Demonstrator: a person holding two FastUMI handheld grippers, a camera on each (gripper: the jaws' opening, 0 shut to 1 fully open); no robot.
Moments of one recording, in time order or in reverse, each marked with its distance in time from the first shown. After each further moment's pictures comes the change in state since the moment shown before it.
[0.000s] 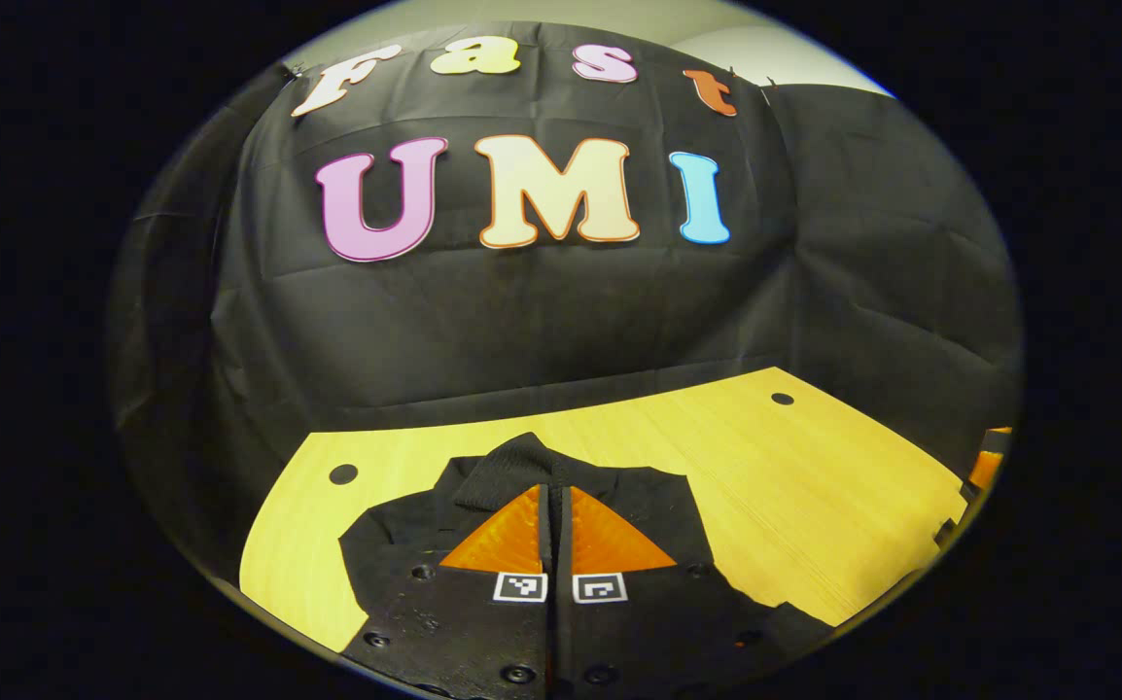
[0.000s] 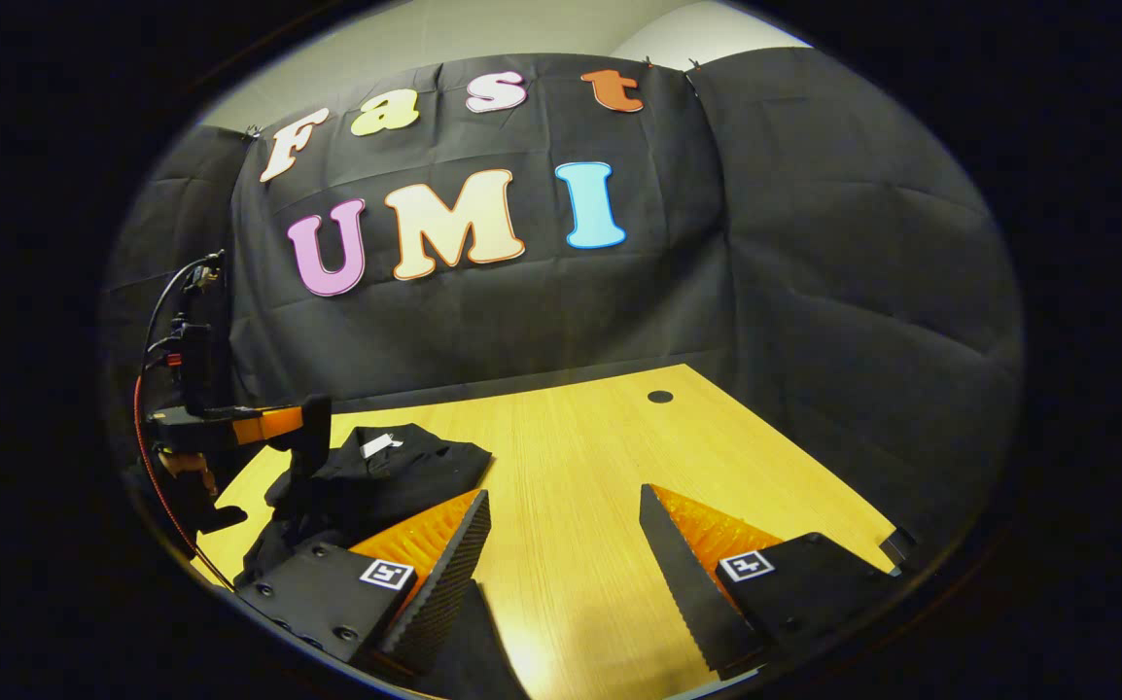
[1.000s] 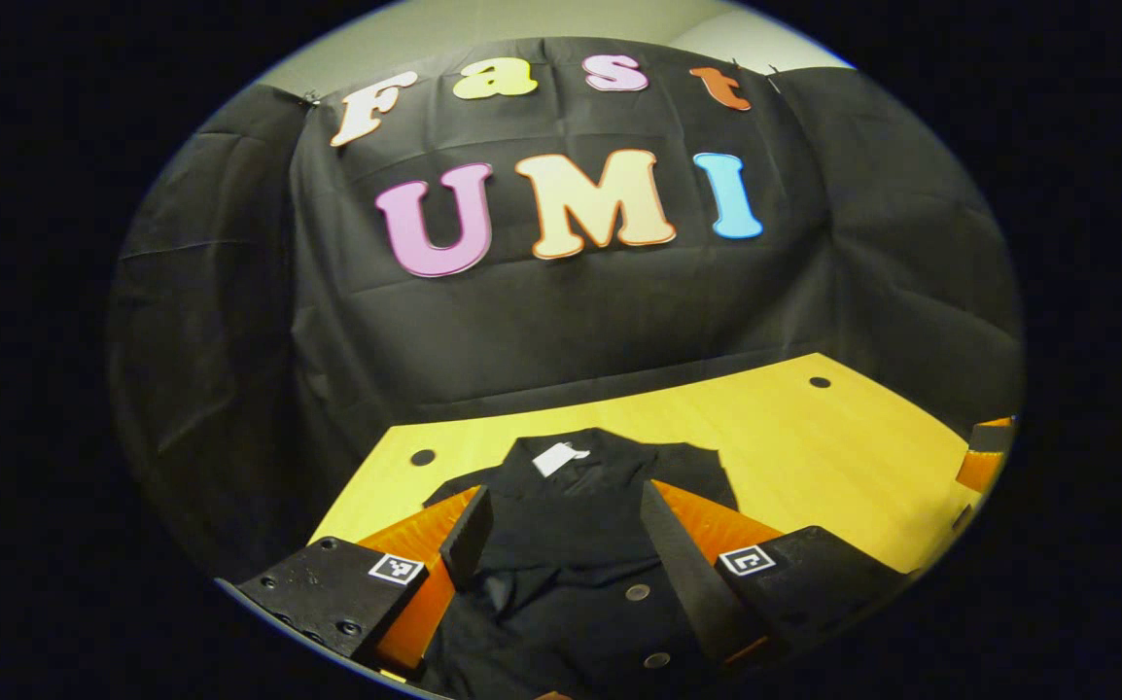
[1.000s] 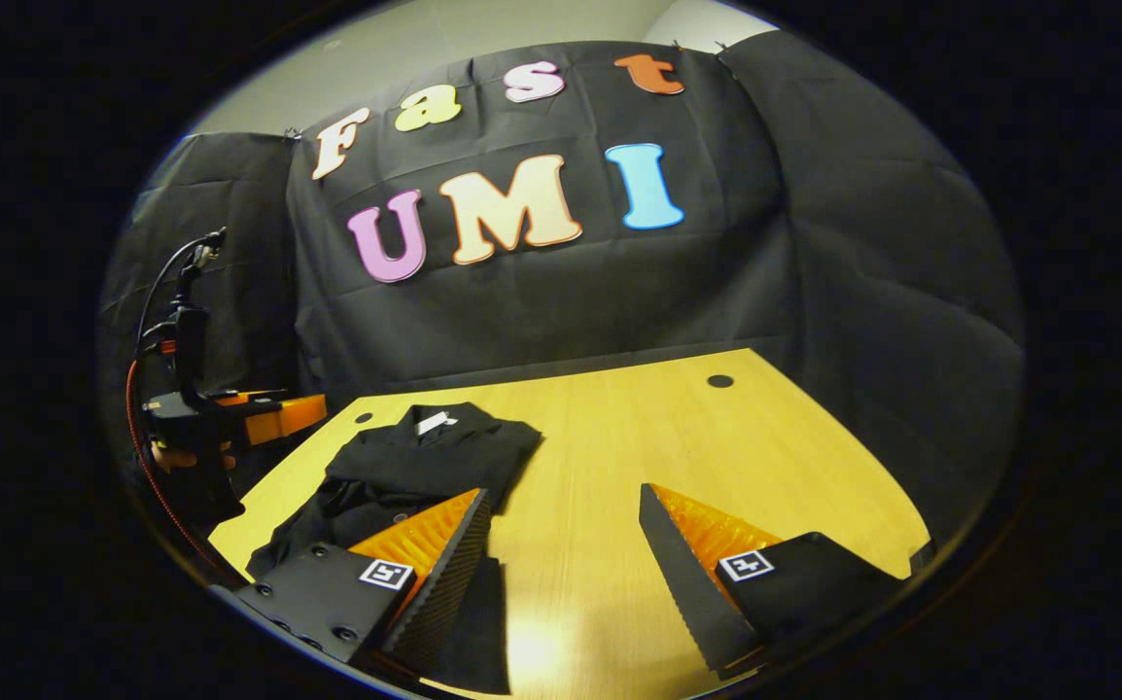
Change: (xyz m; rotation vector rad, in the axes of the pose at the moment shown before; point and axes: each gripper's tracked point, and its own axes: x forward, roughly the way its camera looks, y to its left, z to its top) left arm -0.113 0.021 -0.018 0.026 -0.003 0.249; right arm 0.009 0.013 -0.028 -0.067 0.074 0.282
